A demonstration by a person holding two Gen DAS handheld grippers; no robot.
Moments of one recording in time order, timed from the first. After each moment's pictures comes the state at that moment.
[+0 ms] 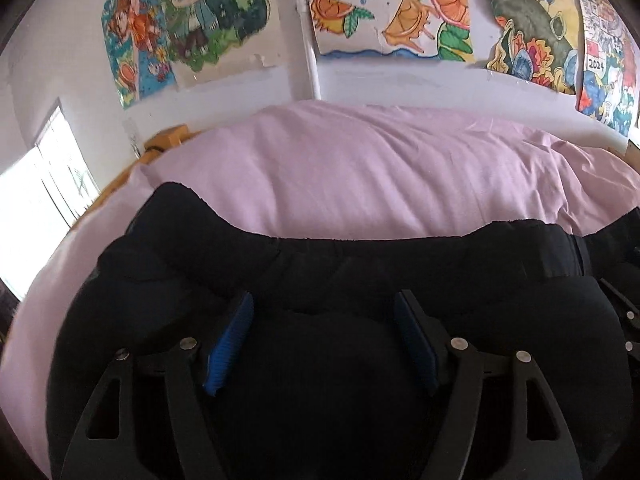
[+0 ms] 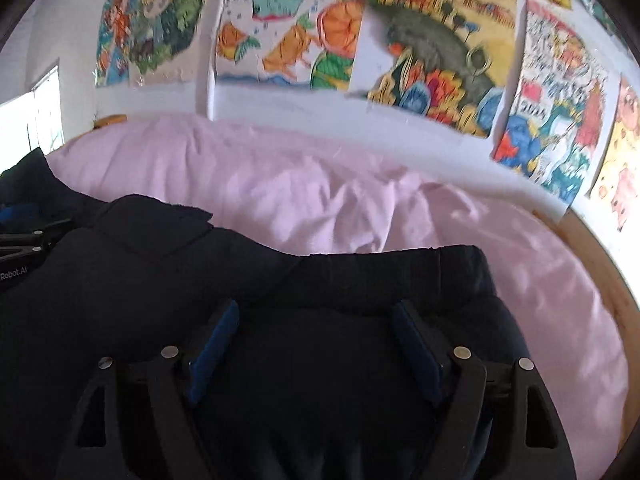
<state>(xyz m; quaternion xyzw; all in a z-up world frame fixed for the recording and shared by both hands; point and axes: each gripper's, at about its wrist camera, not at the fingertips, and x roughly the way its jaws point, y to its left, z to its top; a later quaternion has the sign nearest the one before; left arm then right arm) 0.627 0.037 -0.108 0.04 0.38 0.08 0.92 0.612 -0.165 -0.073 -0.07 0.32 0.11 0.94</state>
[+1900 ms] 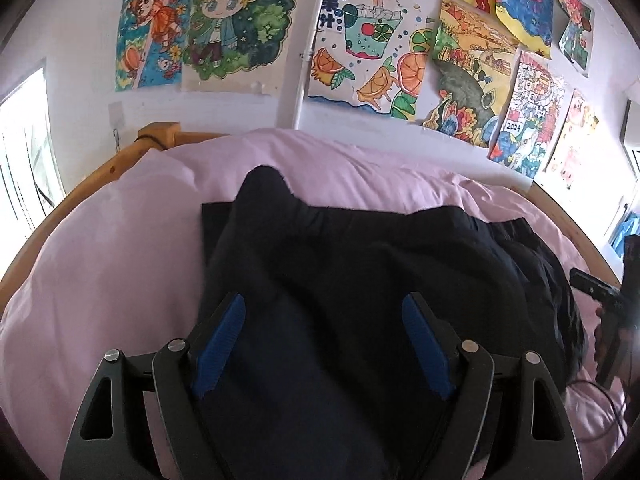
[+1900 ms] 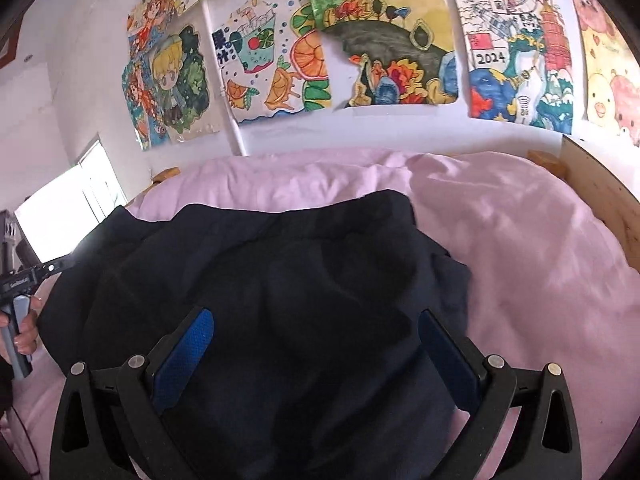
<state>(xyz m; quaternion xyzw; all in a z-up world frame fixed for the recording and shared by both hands) 0.482 0.117 -0.023 -0.05 0.35 -0.08 0.93 0.523 -0.289 -0.035 0.08 0.32 0.22 0.92</state>
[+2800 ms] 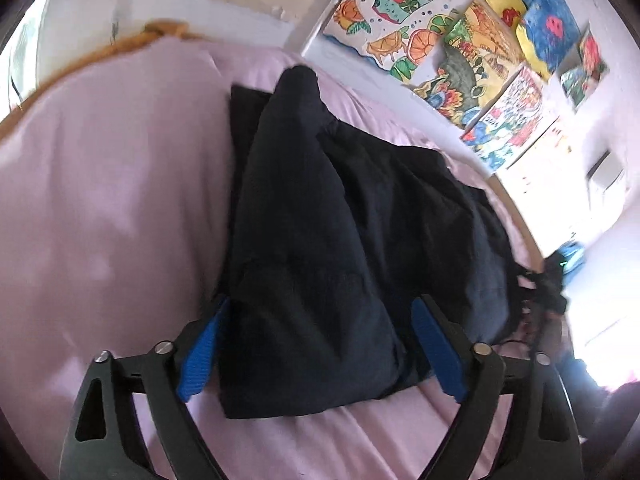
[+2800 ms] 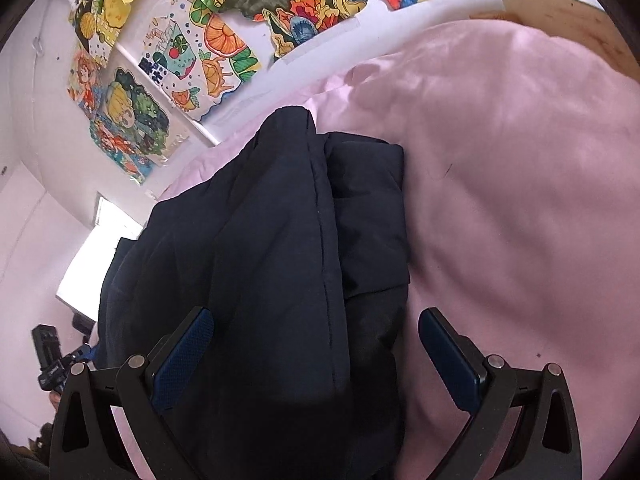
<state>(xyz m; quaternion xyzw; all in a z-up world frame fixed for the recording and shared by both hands) 0.430 0.180 -0.051 -0.20 0.44 -0.16 0.86 0.535 -0.368 -0.102 0.26 0.41 0.25 0.84</state>
